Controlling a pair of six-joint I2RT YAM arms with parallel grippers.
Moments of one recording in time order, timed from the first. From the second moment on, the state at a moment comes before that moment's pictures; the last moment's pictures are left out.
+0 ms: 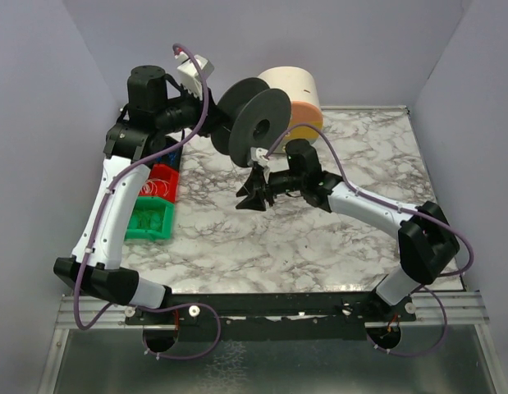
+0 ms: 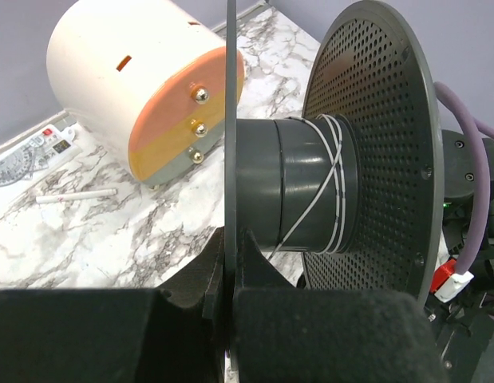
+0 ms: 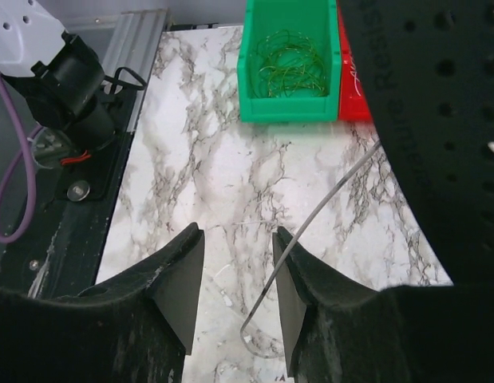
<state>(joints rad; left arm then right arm) -0.27 1.42 1.77 -0.63 0.61 -0.04 0.72 1.61 1.13 0.14 -0.91 -0.21</state>
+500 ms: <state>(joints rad) -0.26 1.41 1.77 -0.63 0.65 -0.05 0.74 1.64 1.13 0.06 -1.12 -0.26</state>
